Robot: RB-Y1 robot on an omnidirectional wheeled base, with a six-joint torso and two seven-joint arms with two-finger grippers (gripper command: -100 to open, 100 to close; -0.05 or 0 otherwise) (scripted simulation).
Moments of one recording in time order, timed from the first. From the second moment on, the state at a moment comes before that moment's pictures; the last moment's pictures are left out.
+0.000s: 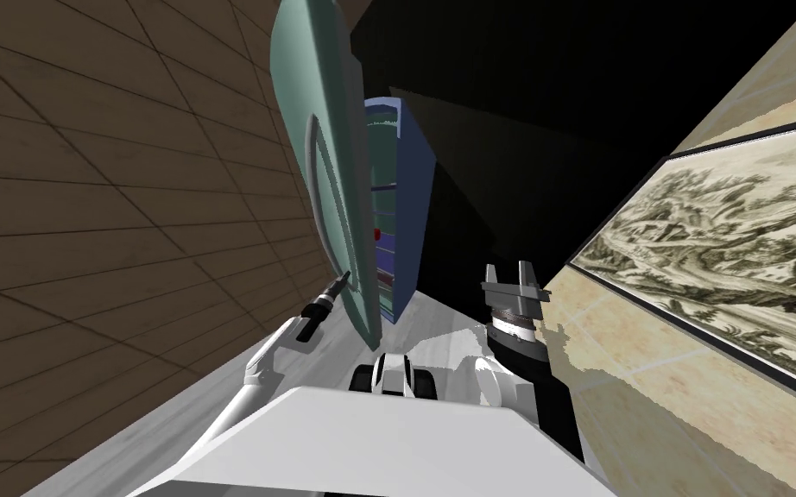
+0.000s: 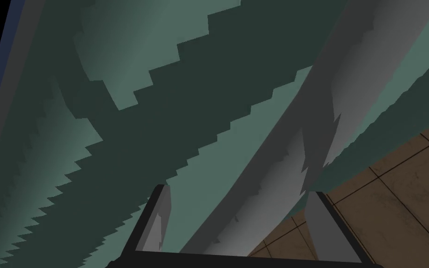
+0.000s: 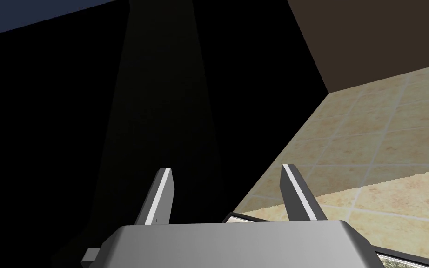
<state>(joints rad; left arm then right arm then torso) 0.21 0.32 0.04 -1.82 -0.60 -0.02 0.02 0.50 0.01 -0.01 -2.37 -0.11 -0.49 -0.14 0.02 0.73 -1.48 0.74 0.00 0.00</state>
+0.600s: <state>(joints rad) 0.13 0.30 -0.17 -1.86 -0.79 0.06 0.15 0.50 0.01 -0.01 -2.37 -0.11 -0.49 -0.14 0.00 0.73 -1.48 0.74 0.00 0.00</state>
